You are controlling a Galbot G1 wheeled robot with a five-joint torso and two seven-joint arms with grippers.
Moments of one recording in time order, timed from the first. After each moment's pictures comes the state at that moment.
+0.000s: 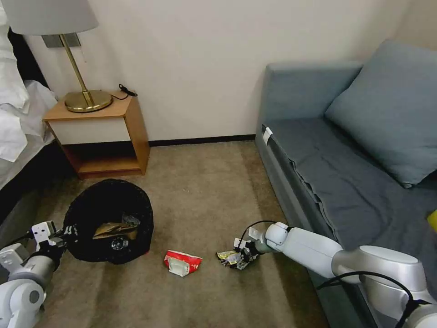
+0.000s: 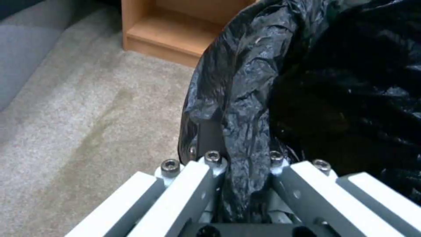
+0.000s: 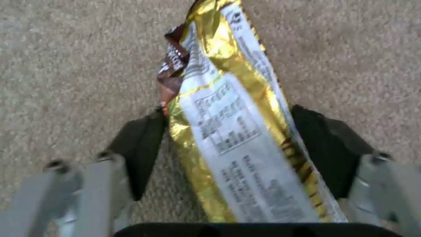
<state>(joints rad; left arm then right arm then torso) 1.49 -1.18 -1.01 -1.89 -0.73 0.42 0.04 -0.30 1.21 -1.01 0.70 0.55 -0.09 -0.64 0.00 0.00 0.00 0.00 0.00</state>
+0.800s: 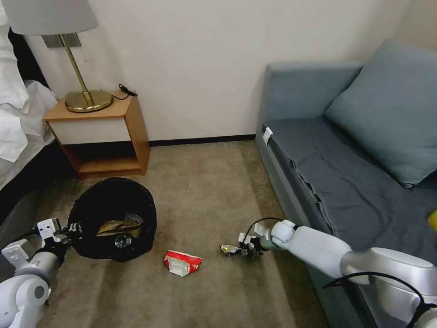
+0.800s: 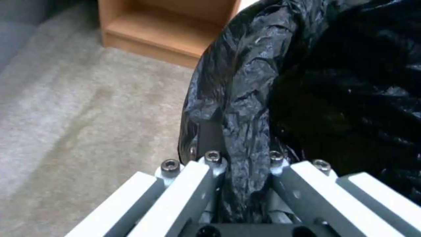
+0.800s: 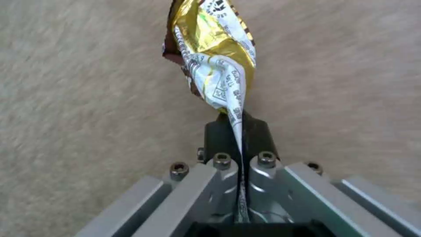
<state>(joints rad) 1.45 -1.17 -0.95 -1.87 -0.73 0.42 0.03 -0.27 1.11 -0.94 0.80 0.58 -0.12 -0.58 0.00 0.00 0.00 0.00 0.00</state>
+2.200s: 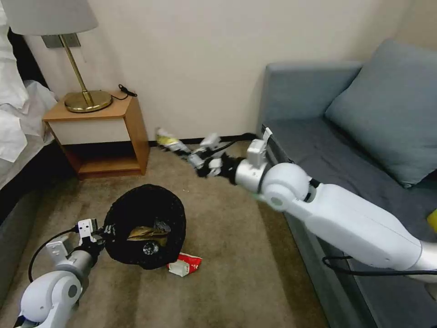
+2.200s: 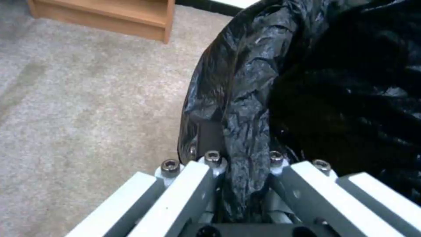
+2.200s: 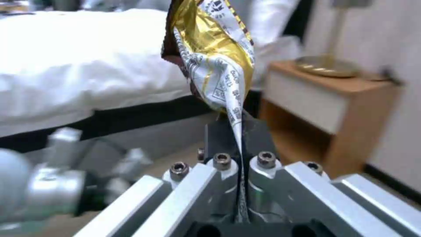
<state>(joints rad) 1.47 -1.18 -0.78 -1.97 -0.69 0.47 -0.01 -0.17 0.94 -0.63 1.96 1.03 -0.23 -0.05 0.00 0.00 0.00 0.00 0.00</state>
